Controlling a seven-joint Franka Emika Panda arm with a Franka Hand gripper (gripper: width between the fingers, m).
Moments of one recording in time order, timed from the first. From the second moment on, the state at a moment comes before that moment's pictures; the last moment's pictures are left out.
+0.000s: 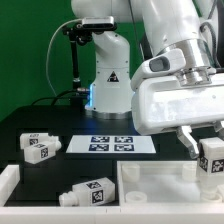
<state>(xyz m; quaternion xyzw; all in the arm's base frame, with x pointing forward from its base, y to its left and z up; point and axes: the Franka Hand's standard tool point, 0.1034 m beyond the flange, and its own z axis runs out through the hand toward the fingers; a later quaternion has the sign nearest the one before) 0.635 0.104 0.094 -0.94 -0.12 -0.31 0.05</state>
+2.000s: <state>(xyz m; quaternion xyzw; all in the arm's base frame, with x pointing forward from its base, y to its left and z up) 0.630 0.106 0.082 -0.95 -0.12 -0.27 0.06</state>
